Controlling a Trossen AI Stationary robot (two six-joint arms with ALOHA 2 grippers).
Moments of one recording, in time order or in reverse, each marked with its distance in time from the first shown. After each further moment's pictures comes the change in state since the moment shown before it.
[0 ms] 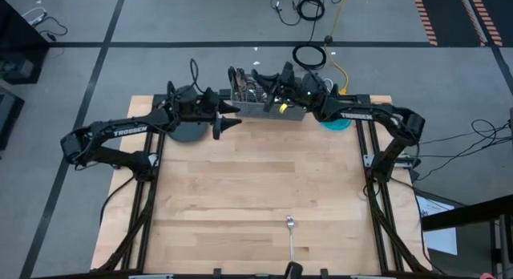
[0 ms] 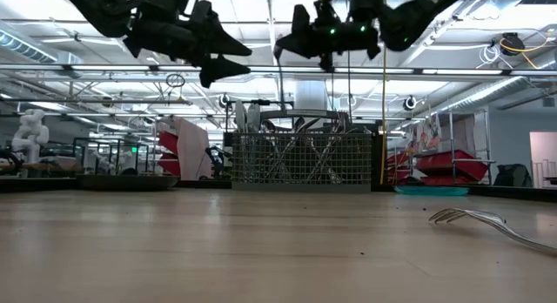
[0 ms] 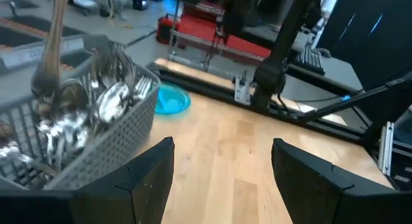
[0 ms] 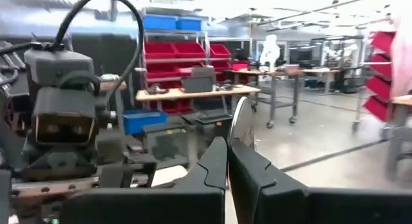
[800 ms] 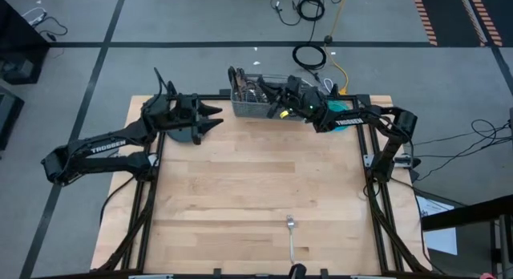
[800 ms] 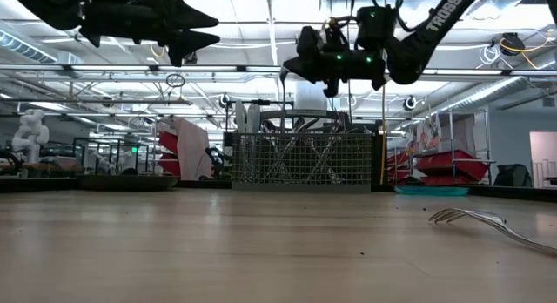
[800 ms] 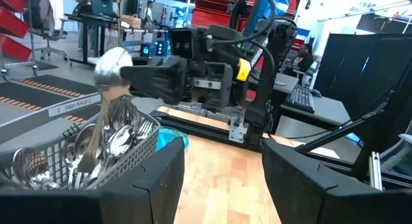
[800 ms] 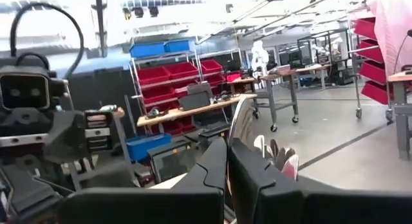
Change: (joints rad) left arm 0.000 -0.340 -0.195 0.086 -0.041 -0.038; right arm 0.012 0.092 -0.198 0.362 0.058 0.178
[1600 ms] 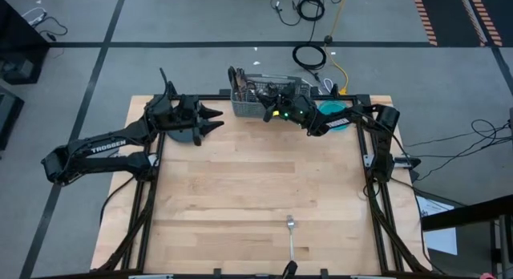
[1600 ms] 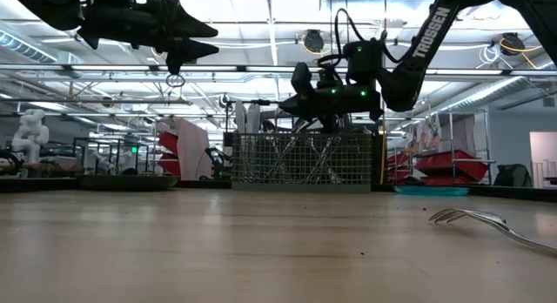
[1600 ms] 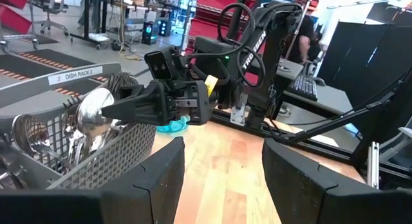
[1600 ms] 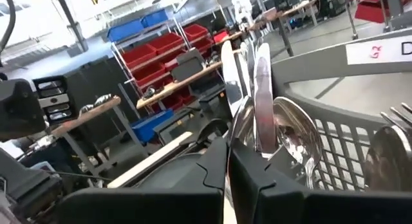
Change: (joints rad) left arm 0.000 0.005 0.000 -0.082 -0.003 -0.017; right arm -0.012 0.175 -0.033 0.039 0.017 0.257
